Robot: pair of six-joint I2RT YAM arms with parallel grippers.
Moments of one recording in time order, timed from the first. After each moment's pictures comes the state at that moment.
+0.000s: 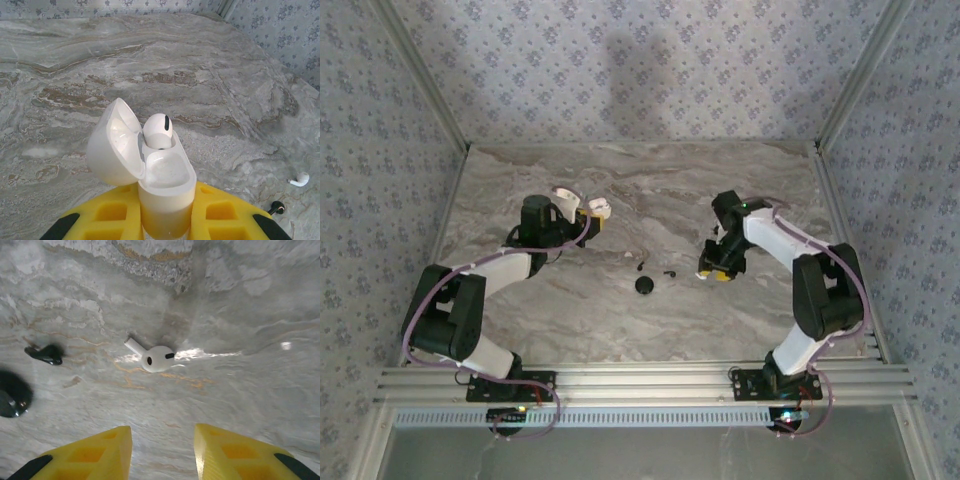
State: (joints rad) left arm -0.29 1.51 0.70 0.38 0.53 -0.13; right arm 0.33 1.65 1.09 -0.95 -0.28 0.55
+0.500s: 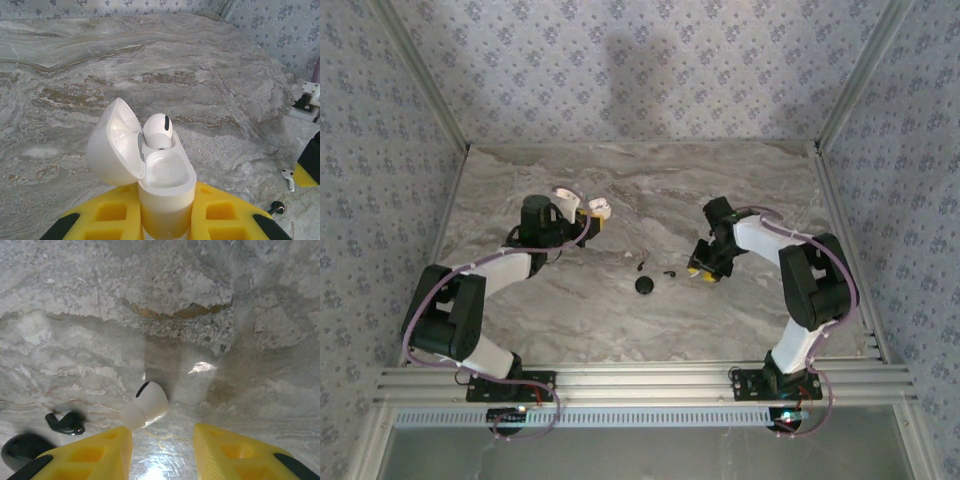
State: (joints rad) left arm -0.29 1.51 0.70 0.38 0.53 -0.13; right arm 0.36 1.73 1.03 -0.72 -0.30 0.74
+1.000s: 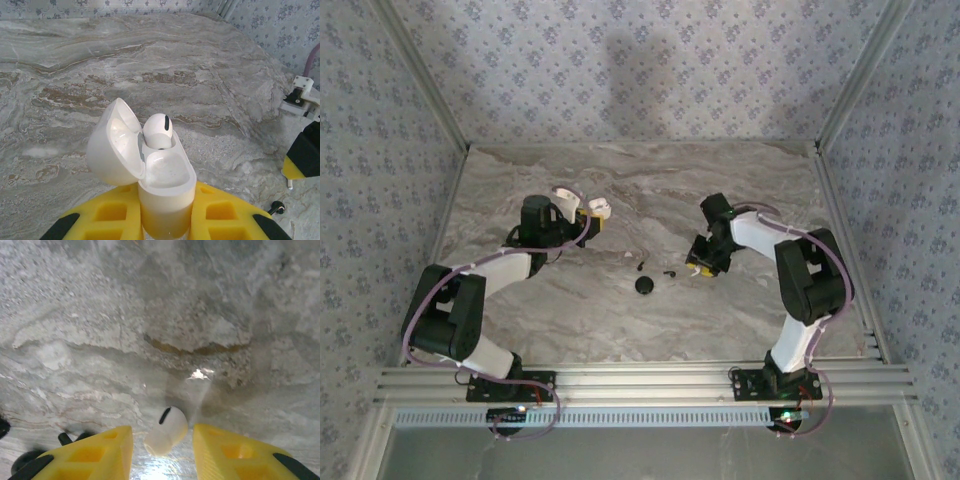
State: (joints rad) left arm -0.29 1.51 0.70 0.38 0.53 -0.13; right arm 0.36 1.78 1.09 -0.71 -0.28 0.74
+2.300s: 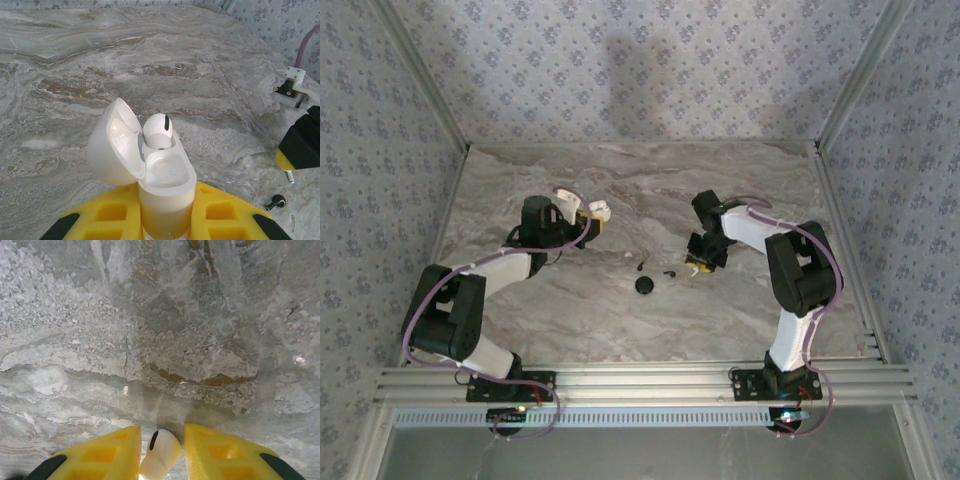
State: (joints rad) left arm -0.30 1.51 0.70 0.35 0.53 -0.12; right arm 0.40 1.85 1.17 -0.77 -0.18 0.71
